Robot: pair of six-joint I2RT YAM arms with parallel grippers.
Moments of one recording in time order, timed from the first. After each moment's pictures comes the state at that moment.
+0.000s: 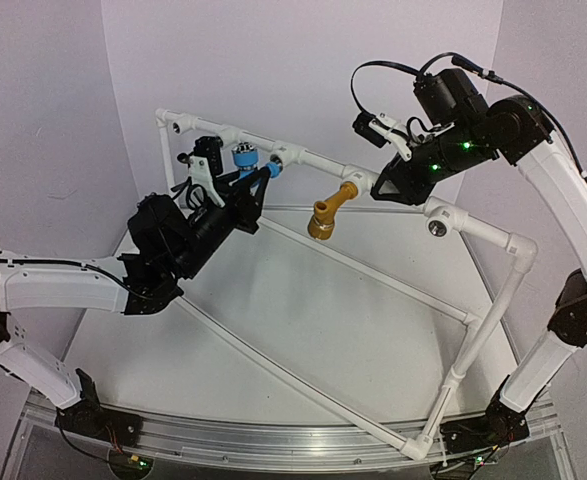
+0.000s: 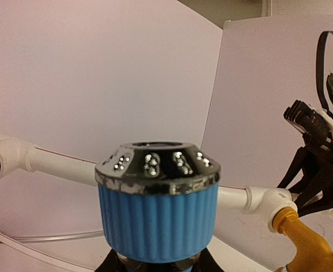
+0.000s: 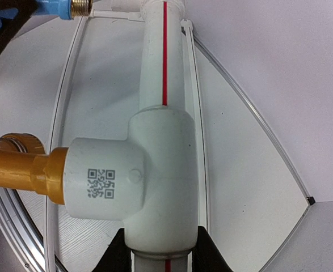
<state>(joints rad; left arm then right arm) -1.02 1.41 0.94 0.86 -0.36 -0.09 0.76 1.65 2.19 -1.33 0.02 -0.28</state>
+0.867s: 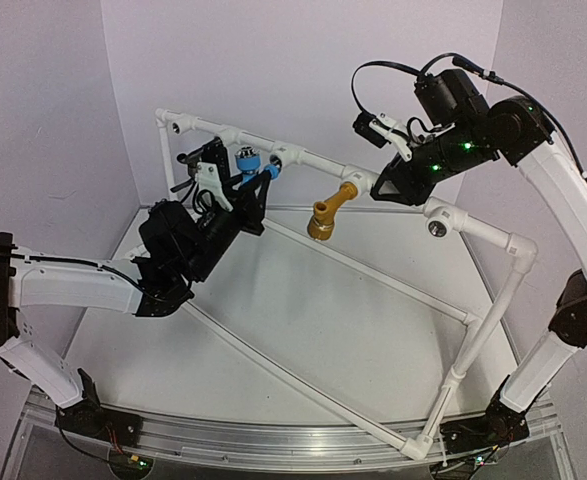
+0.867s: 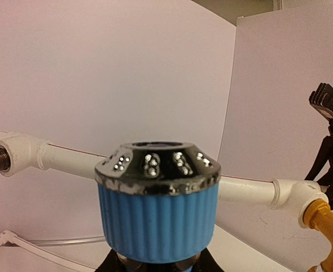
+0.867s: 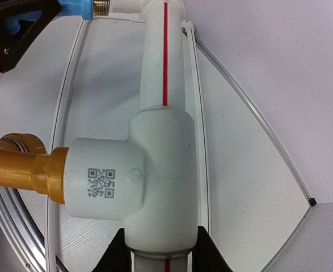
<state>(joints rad) -1.02 1.49 0.94 0.95 -0.43 -0.02 0.76 1.65 2.18 -1.32 0.01 -0.28</state>
